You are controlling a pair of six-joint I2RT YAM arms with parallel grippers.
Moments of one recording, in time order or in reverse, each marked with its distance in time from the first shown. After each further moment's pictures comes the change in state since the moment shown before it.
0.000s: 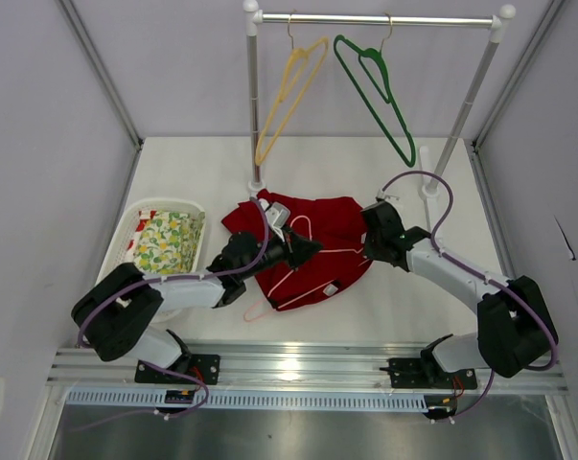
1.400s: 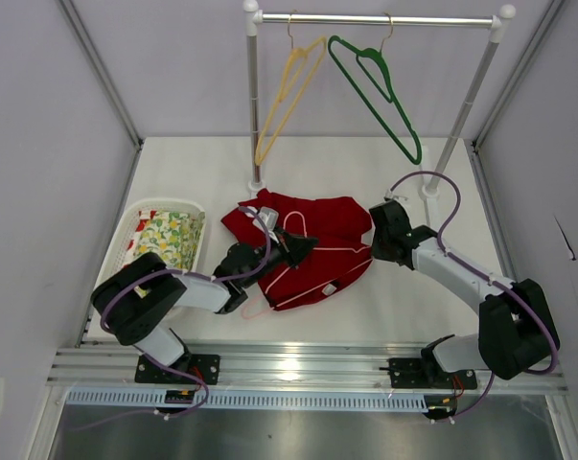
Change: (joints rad) left arm -0.011 0.129 -0.087 0.310 -0.186 -0.103; right arm -0.058 -0.016 -0.008 -0.040 0.000 -0.028
